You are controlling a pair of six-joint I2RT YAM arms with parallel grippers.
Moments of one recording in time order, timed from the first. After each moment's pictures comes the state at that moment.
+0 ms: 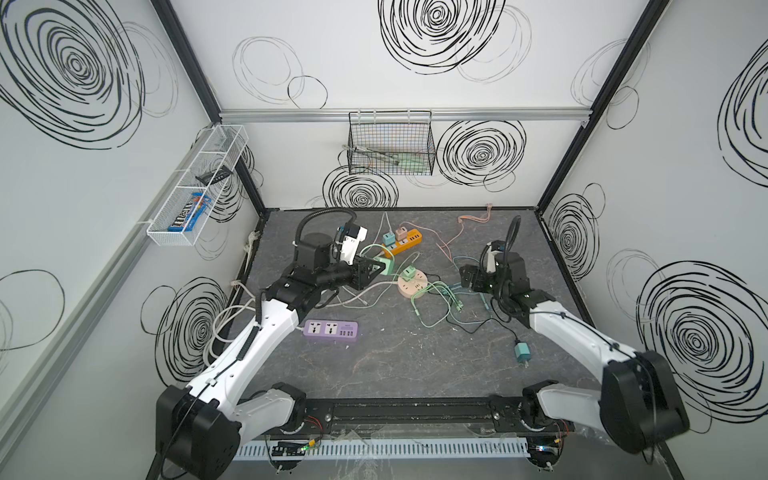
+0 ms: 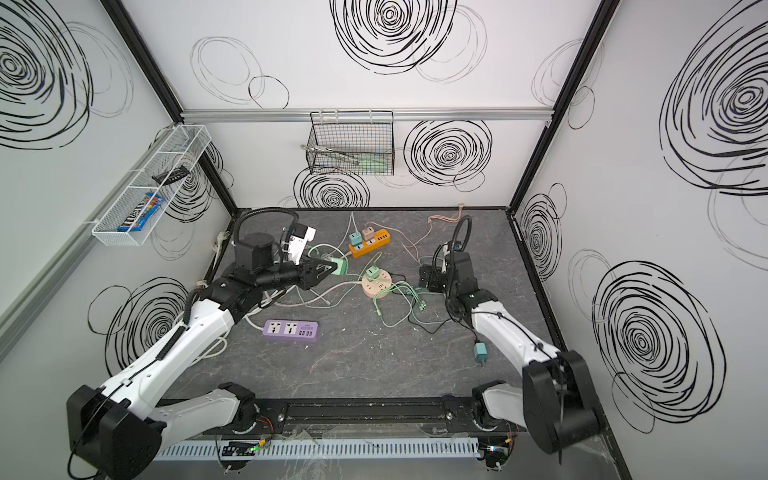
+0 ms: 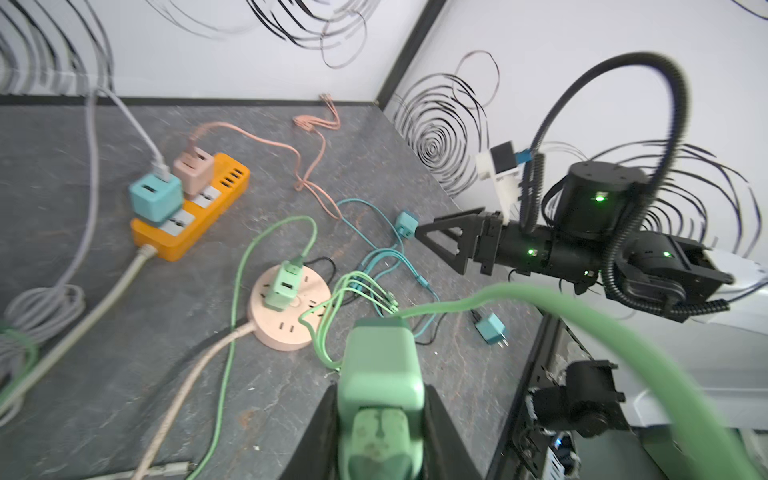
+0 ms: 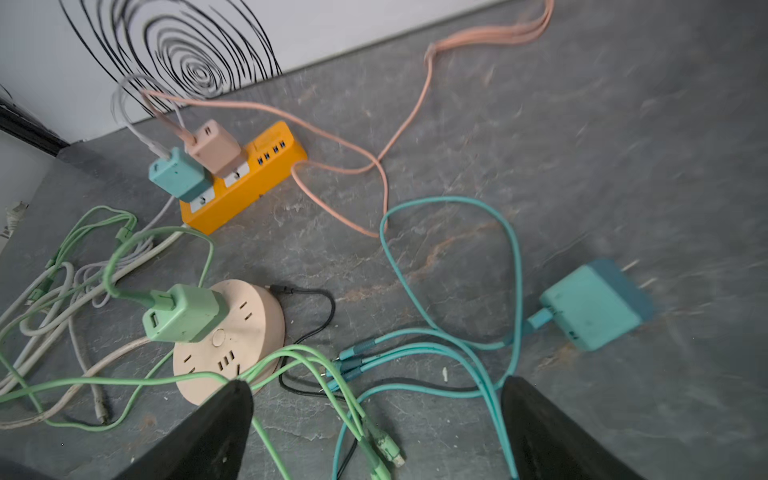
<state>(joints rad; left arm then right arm) -0.33 1.13 0.97 -0.29 0.56 -0.29 0.29 1.35 0.75 -0.10 -0.05 0.45</state>
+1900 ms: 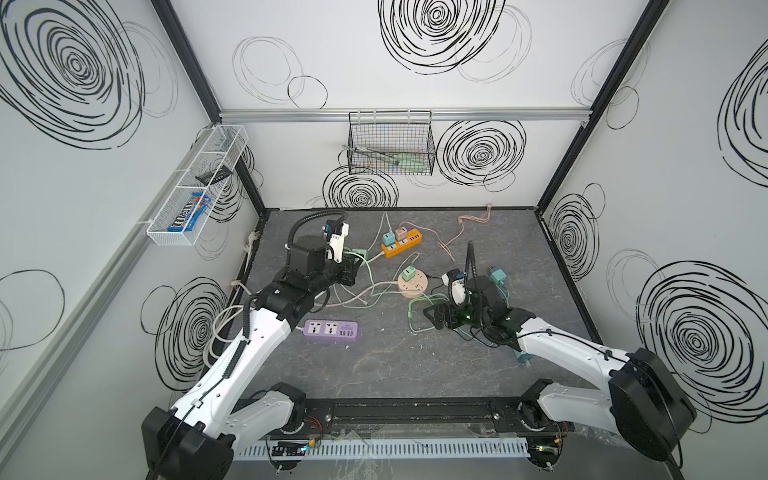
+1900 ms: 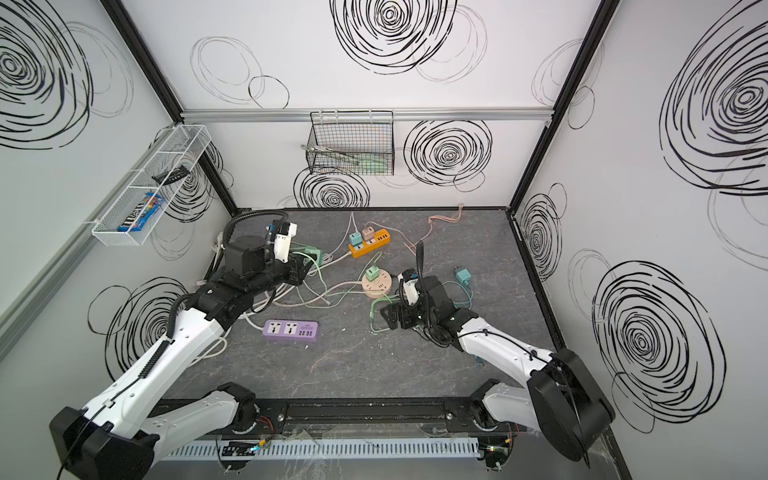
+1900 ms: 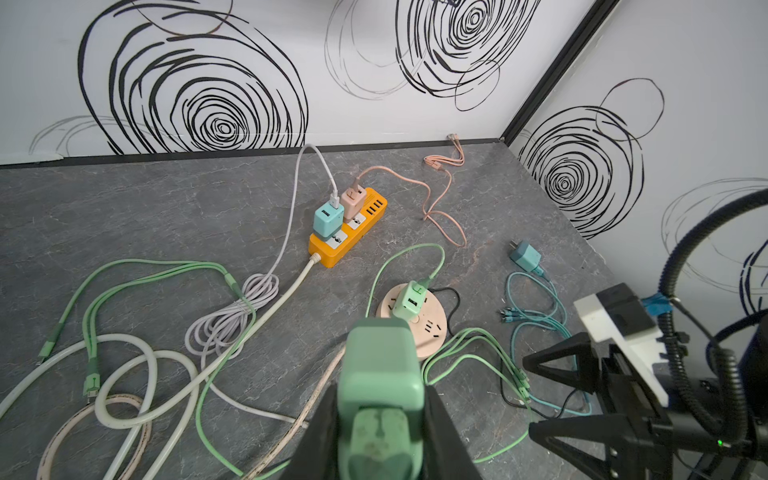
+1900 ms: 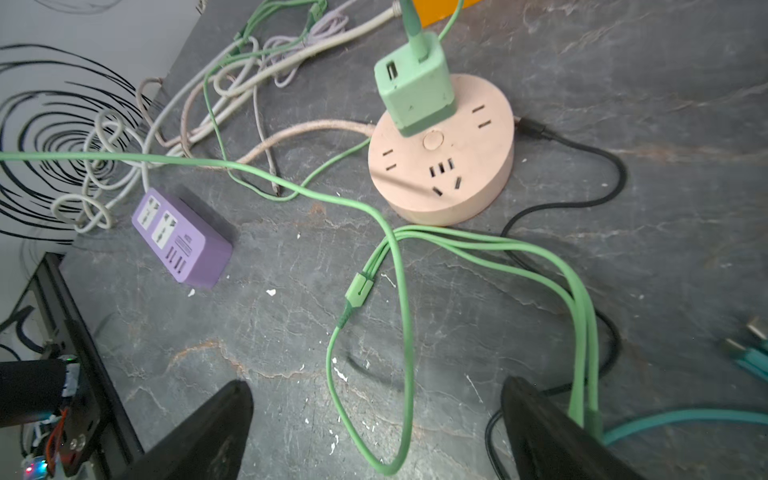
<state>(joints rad) -0.35 1.07 1.00 -0.41 0.18 -0.24 0.63 1.23 0.56 -0.05 -0.20 0.37</state>
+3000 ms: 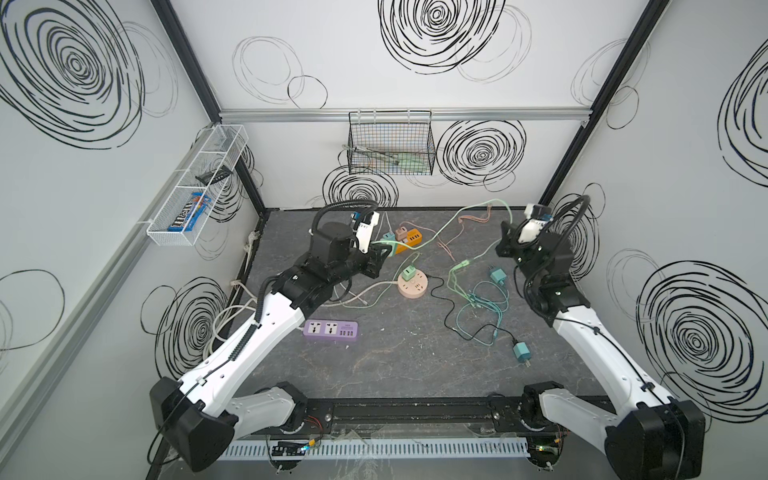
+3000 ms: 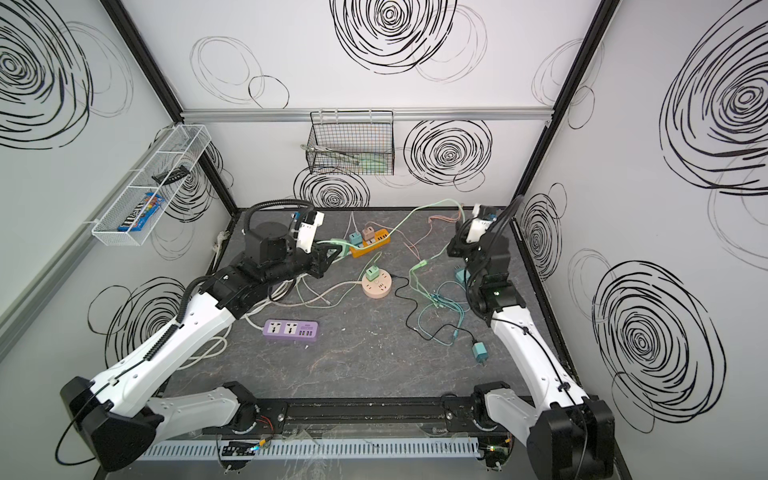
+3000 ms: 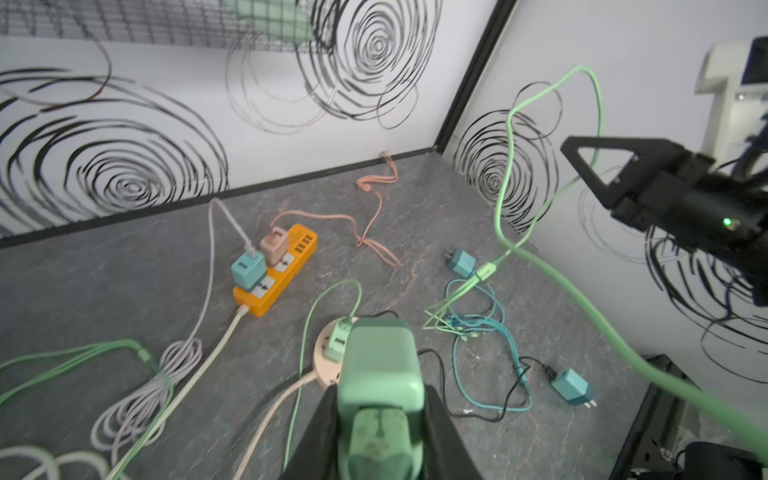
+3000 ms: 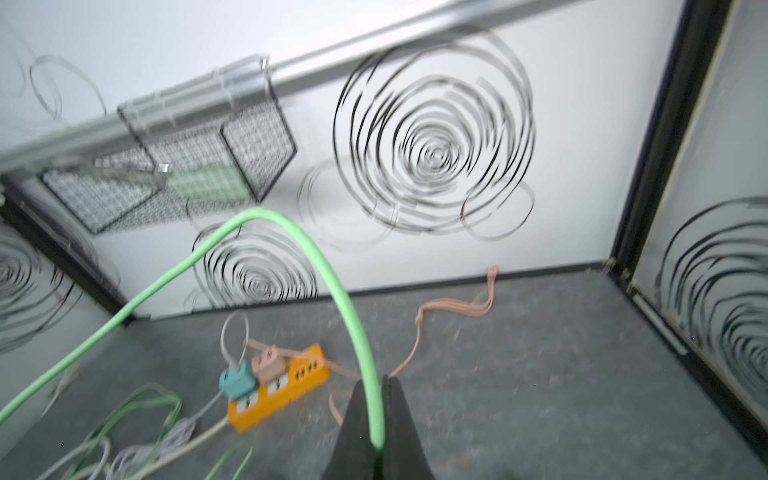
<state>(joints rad) -0.57 1.22 1.23 -0.39 0.16 -0.22 0.11 1.11 0.91 0.17 0.01 0.25</state>
